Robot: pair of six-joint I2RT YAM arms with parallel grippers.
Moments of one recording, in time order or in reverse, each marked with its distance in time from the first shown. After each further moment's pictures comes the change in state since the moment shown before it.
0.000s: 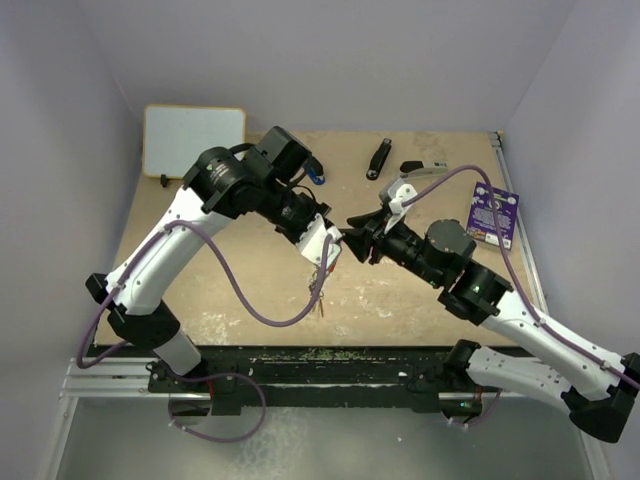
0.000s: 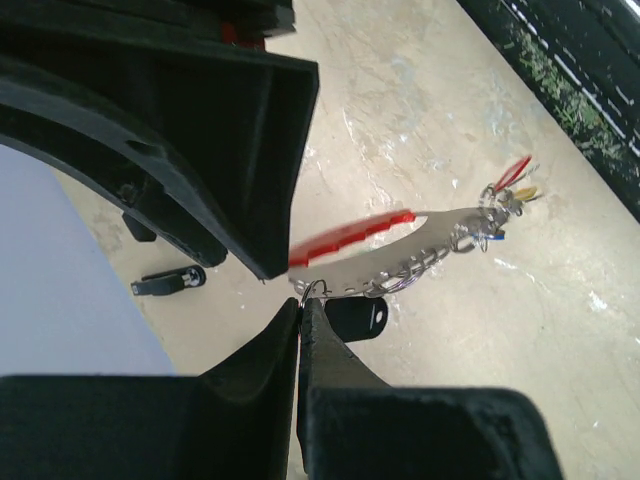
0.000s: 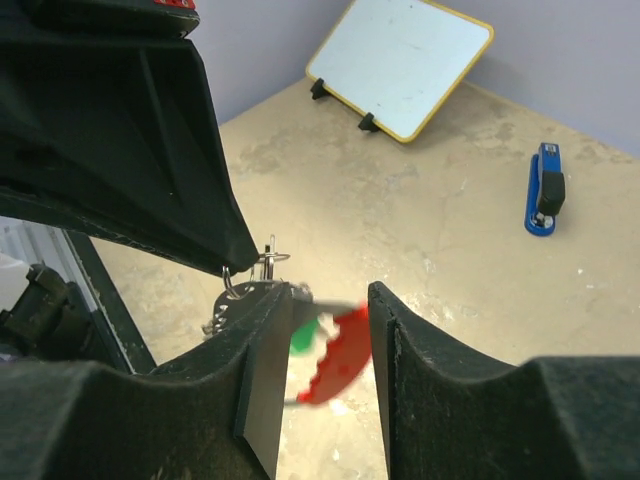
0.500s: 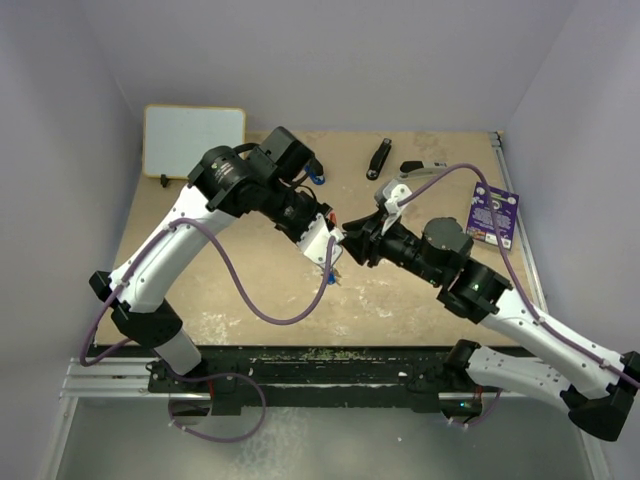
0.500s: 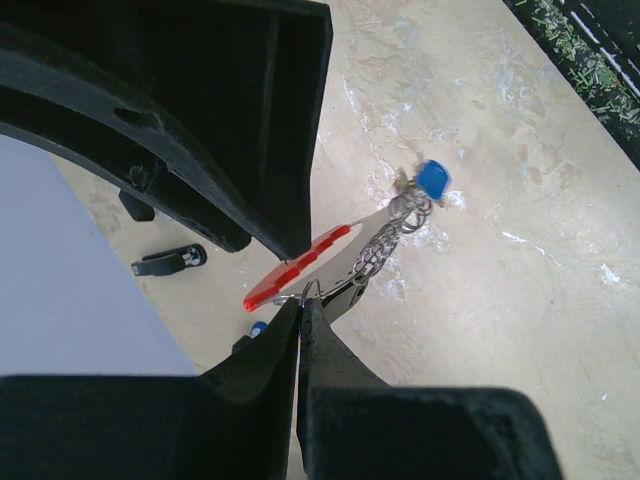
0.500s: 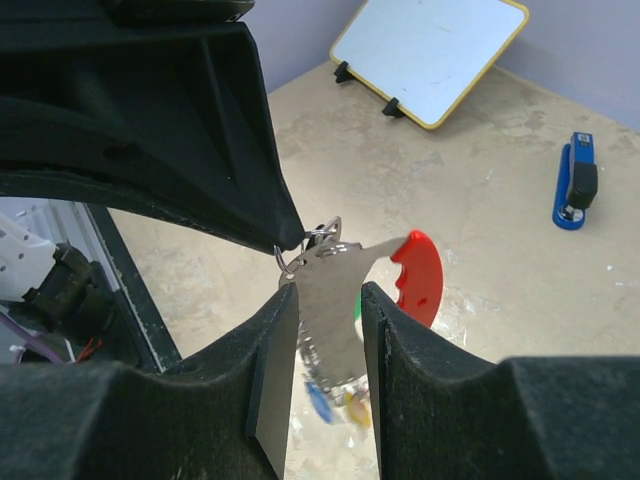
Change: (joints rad) left arm -0.011 0.021 0.000 -0.023 -0.080 0.047; right arm 0.000 0.005 0.021 -0.060 -0.051 0.013
